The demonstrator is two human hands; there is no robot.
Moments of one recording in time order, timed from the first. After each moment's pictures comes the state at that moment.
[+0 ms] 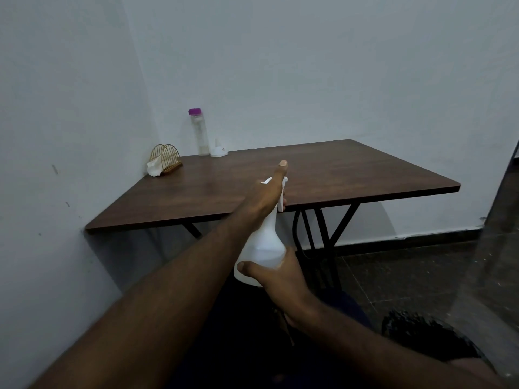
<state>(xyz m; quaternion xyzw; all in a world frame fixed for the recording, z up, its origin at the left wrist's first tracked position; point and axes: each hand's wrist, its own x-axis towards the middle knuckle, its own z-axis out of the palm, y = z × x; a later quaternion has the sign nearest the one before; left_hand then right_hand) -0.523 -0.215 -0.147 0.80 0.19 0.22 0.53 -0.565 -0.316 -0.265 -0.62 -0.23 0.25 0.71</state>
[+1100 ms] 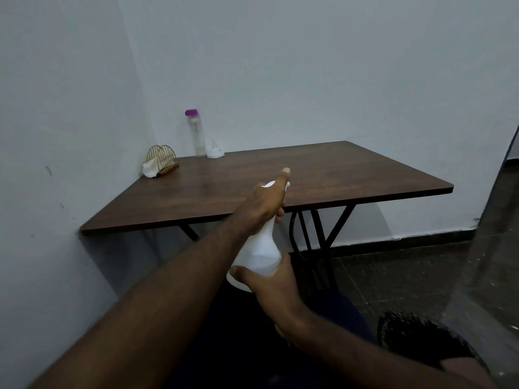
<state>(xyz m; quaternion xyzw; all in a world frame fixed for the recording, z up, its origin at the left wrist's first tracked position) -0.528 -0.226 -0.145 0.79 0.20 0.21 0.54 -0.585 -0.322 -0.261 -0.62 -0.22 0.22 0.72</state>
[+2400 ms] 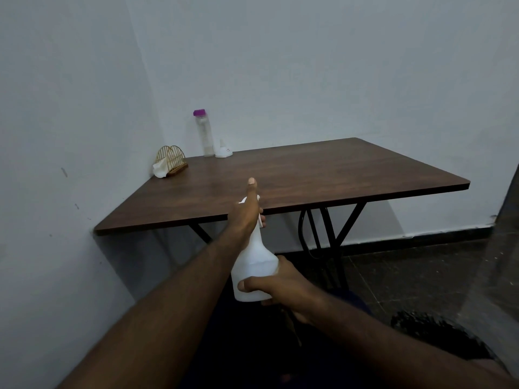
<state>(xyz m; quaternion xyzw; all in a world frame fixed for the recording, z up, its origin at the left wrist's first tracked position) -0.542 -0.185 -0.182 0.66 0.29 0.28 0.63 -0.560 -0.321 -0.255 -0.67 -0.29 0.36 0.59</state>
